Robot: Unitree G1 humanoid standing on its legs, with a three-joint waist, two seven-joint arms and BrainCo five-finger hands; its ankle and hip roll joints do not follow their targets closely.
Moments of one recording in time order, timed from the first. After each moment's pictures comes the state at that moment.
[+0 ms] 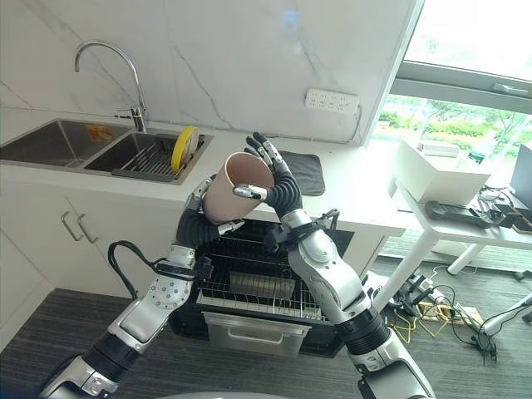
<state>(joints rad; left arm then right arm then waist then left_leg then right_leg) -0.21 0.39 -0.47 0.01 0.09 -0.26 0.48 -0.40 -0.28 0.40 -0.20 0.55 0.08 -0.16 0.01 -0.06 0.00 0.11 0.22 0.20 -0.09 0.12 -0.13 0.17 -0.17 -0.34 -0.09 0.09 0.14</state>
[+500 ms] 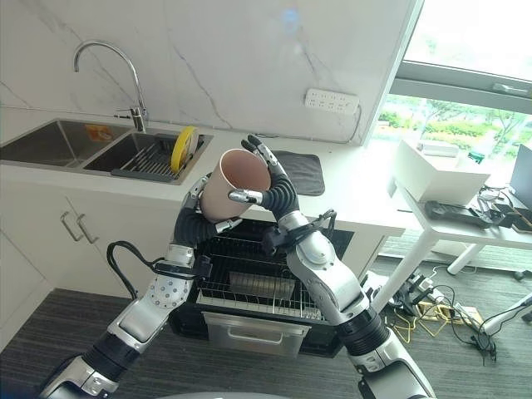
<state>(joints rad) -0.21 0.39 -0.47 0.00 0.09 -0.26 0.50 -0.40 -0.28 0.41 -0.20 0.52 0.09 -0.15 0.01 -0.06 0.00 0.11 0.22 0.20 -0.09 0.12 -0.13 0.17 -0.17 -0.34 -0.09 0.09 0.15</state>
